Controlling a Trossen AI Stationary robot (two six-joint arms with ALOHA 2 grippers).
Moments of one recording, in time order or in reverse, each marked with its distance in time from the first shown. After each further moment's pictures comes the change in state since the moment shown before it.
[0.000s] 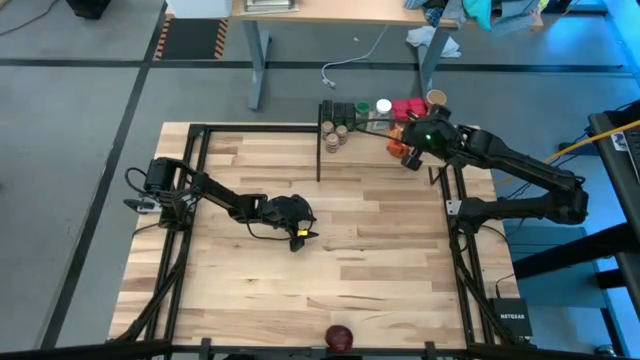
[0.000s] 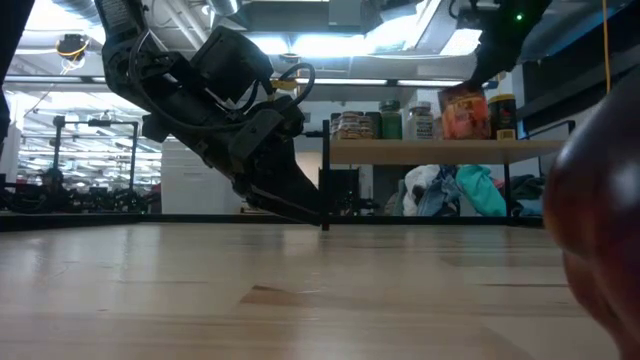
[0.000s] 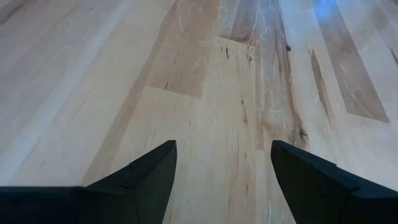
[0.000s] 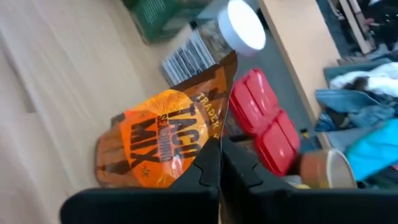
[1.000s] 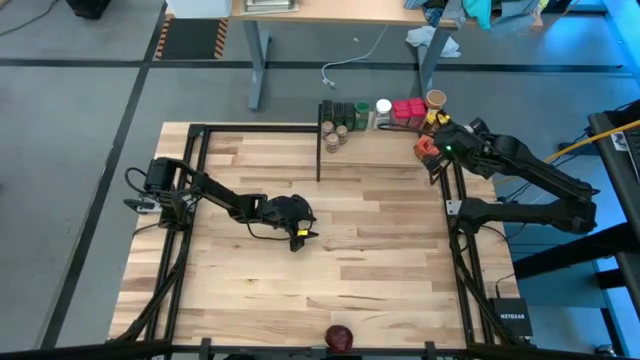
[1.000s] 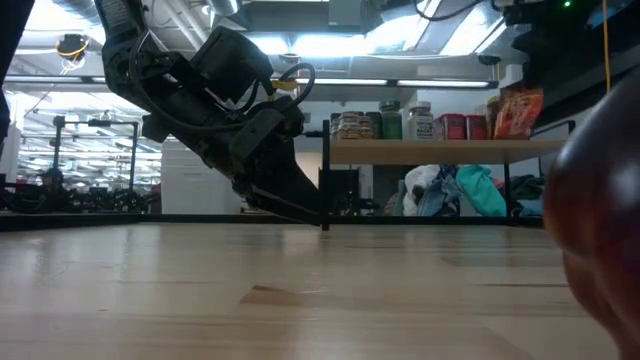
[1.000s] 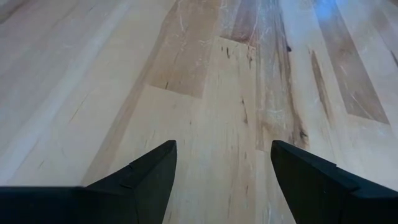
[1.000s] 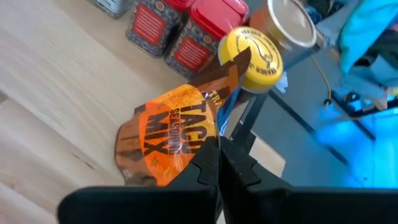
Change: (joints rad) left arm 0.000 0.000 0.000 0.000 0.000 -0.006; right arm 0.001 -0.159 0.000 -0.380 0.117 0.529
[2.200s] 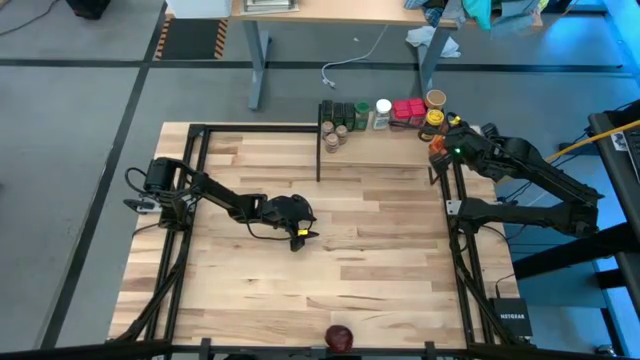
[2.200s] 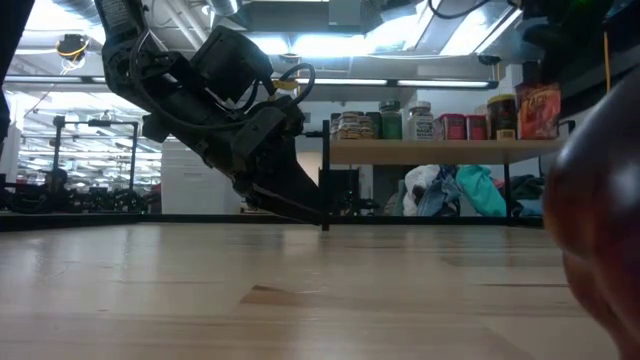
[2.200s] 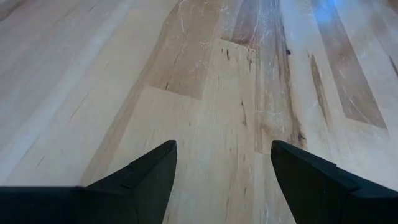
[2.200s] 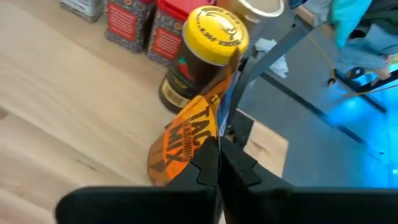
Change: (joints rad) left arm 0.000 0.000 0.000 0.005 0.000 -0.021; right arm -0.001 -0.060 0.006 -0.080 0.019 0.149
